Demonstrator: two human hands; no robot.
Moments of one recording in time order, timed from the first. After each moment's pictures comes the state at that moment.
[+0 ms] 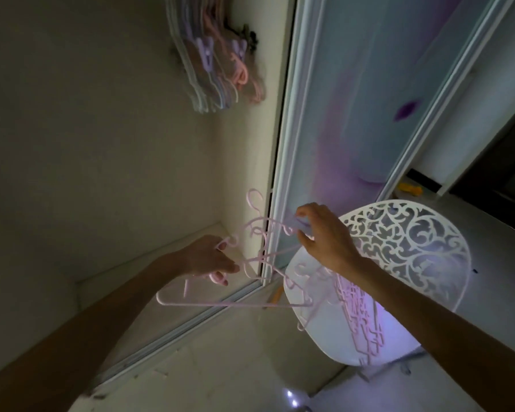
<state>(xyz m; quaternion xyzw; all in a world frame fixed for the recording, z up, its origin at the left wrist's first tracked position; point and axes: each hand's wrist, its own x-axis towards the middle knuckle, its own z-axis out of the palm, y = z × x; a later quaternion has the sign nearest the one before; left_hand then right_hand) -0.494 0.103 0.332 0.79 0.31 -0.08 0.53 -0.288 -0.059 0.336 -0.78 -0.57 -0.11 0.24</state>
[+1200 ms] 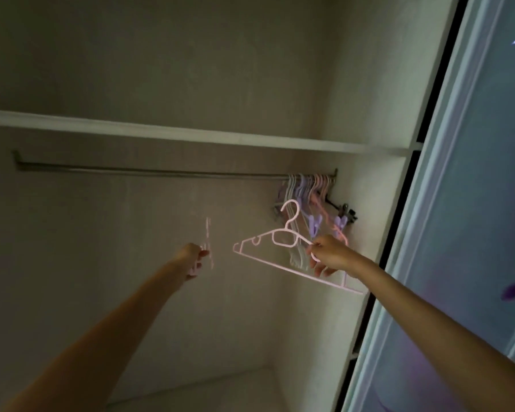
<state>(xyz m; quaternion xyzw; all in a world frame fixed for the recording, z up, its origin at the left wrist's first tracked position) -0.594 0.337 0.504 0.50 0.53 0.36 0.59 -0.350 0.207 0.557 -0.78 -0.51 0.21 0.29</state>
